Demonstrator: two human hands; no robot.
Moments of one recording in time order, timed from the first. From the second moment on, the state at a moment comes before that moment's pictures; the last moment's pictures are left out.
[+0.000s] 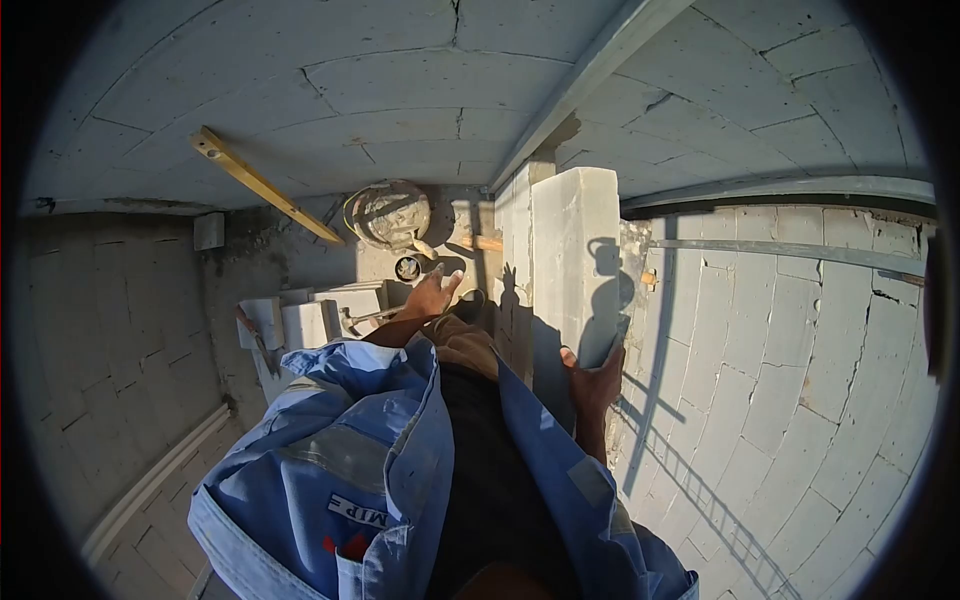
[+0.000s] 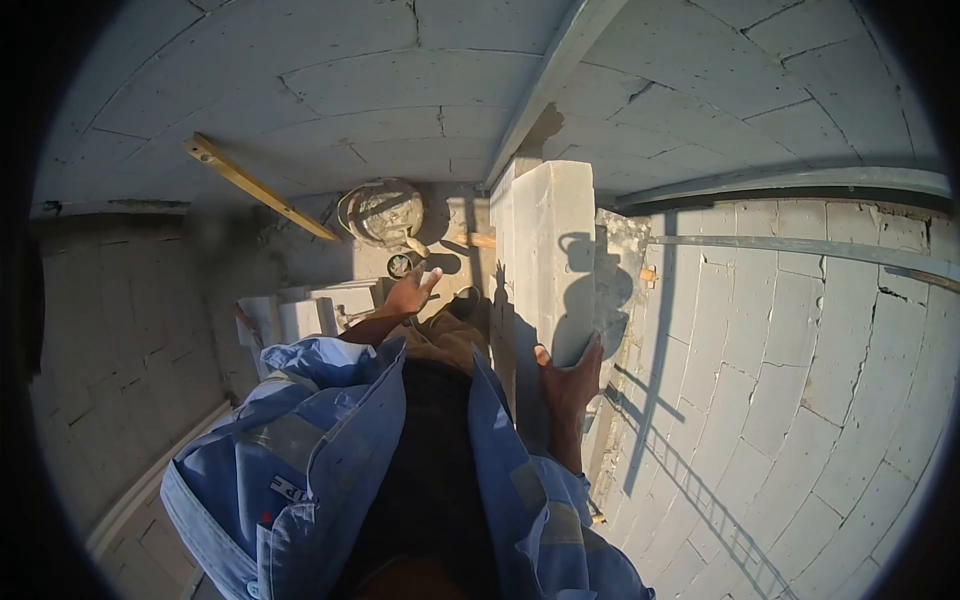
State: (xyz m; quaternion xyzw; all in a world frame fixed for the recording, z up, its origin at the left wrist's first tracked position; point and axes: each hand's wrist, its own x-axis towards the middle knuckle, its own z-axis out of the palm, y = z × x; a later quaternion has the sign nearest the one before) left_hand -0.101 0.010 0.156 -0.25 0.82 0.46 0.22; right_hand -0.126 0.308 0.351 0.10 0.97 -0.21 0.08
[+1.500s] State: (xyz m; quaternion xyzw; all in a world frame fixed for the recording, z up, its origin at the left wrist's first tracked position) left_hand -0.247 0.205 -0.076 -0.28 0.41 0.86 0.08; right_hand -0.235 0.243 0.219 0.06 0.98 -0.17 0.01
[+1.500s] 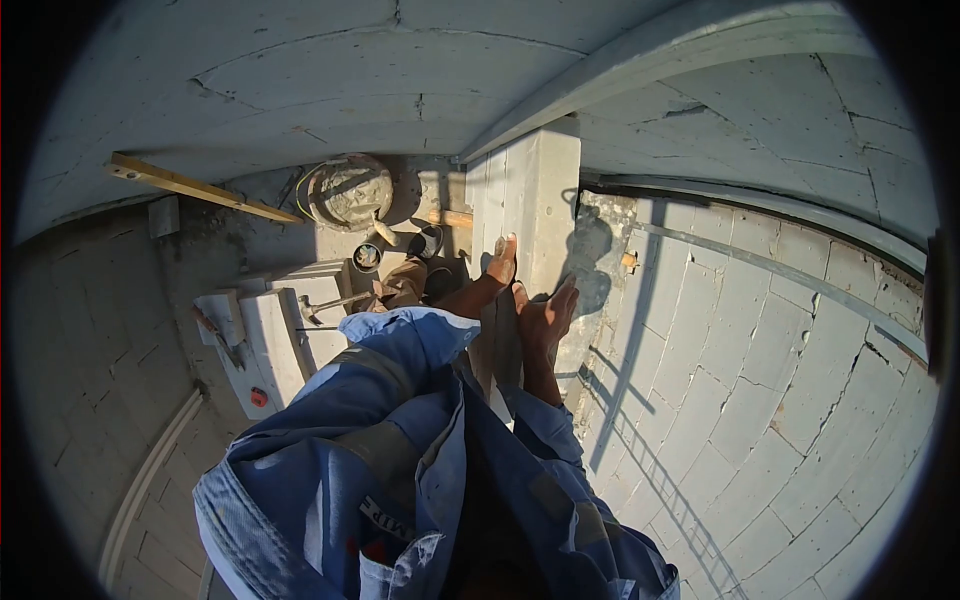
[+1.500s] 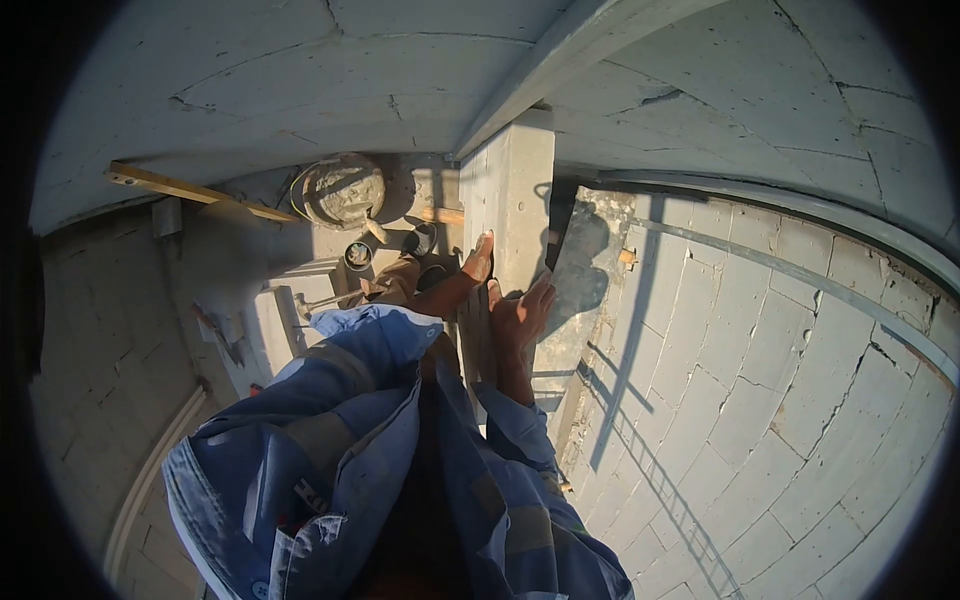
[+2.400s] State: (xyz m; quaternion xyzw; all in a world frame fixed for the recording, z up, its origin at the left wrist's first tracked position) left_hand -0.192 0.111 0.080 -0.23 0.51 0.80 0.23; right_hand -0.250 0.248 0.240 0.02 0.97 -0.22 0.06
